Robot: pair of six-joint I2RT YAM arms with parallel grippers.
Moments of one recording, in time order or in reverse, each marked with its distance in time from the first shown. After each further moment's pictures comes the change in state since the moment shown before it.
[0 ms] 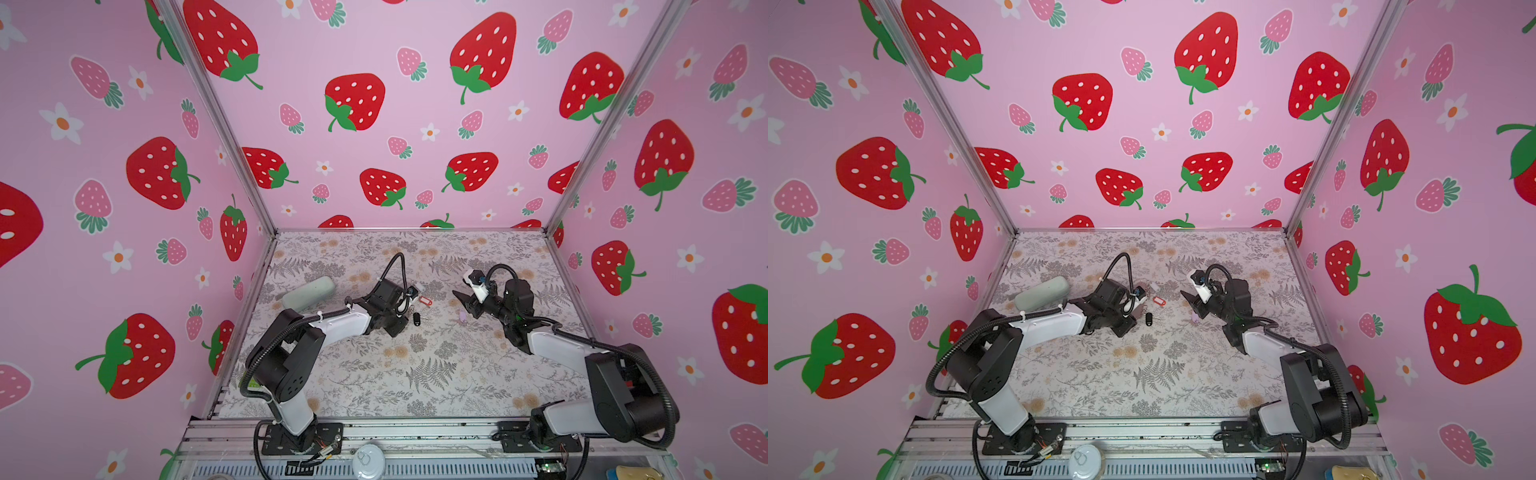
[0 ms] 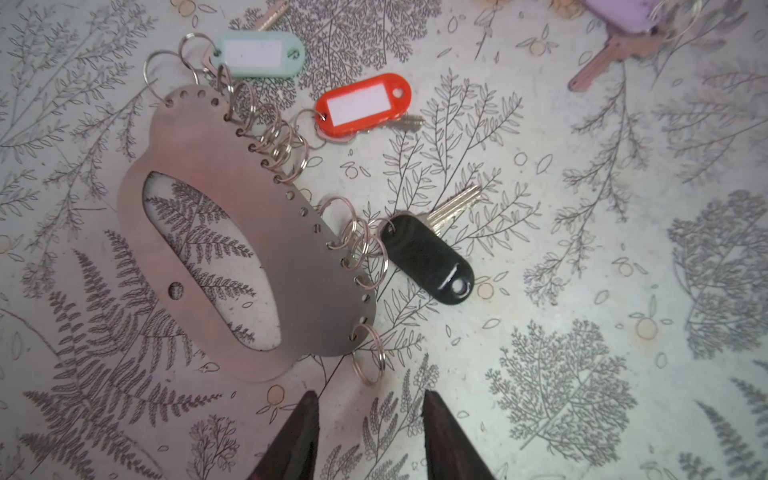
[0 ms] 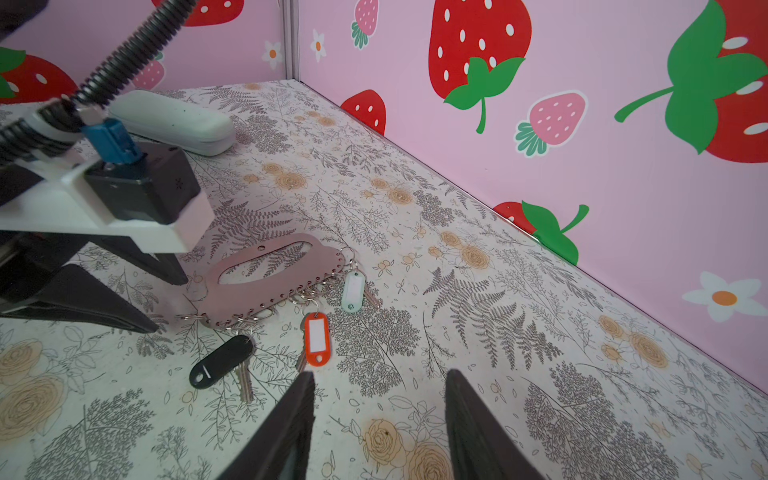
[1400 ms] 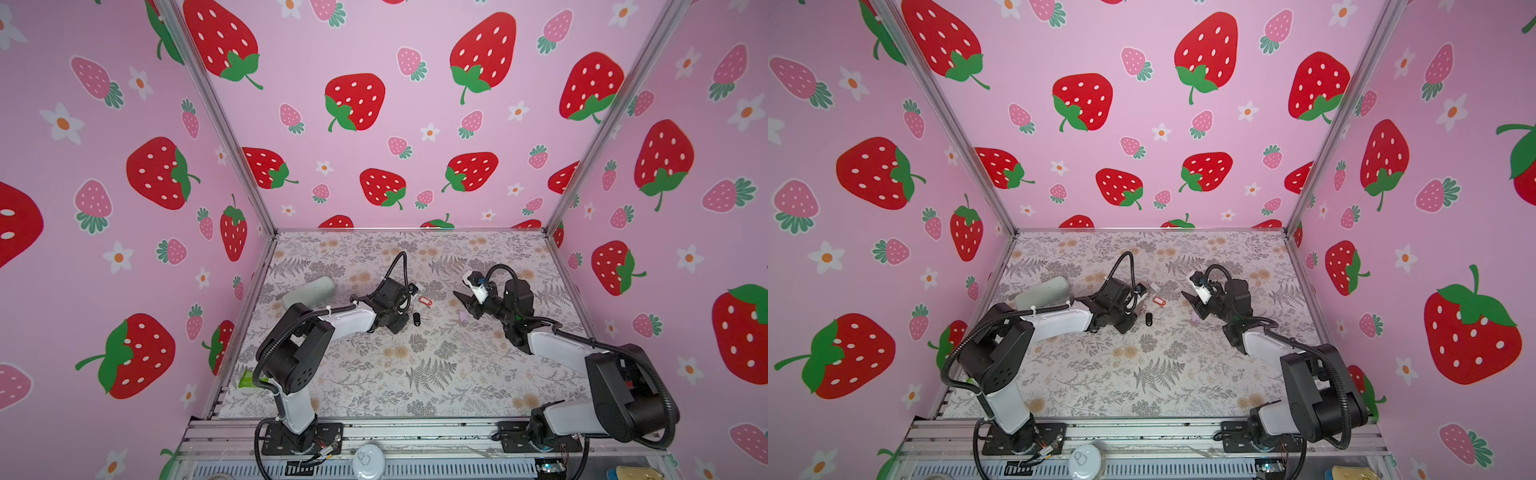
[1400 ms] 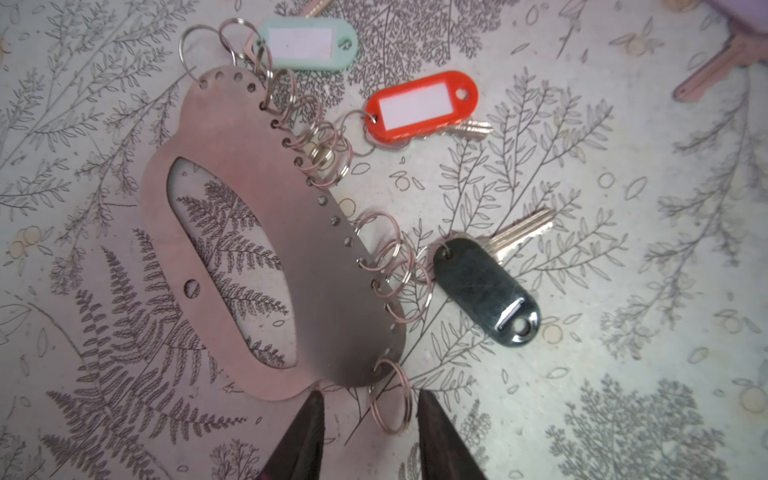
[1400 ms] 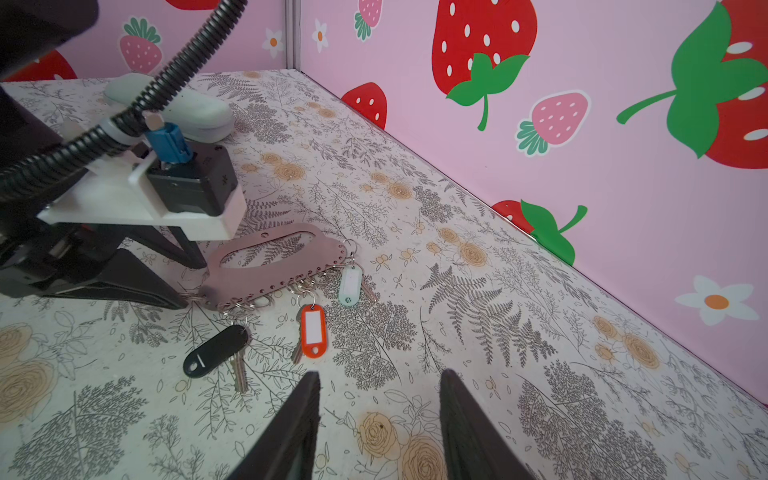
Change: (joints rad) left arm -0.002 0.069 0.039 0.018 -0.089 -0.035; right arm 0.000 0.000 0.000 -0.015 0.003 -0.034
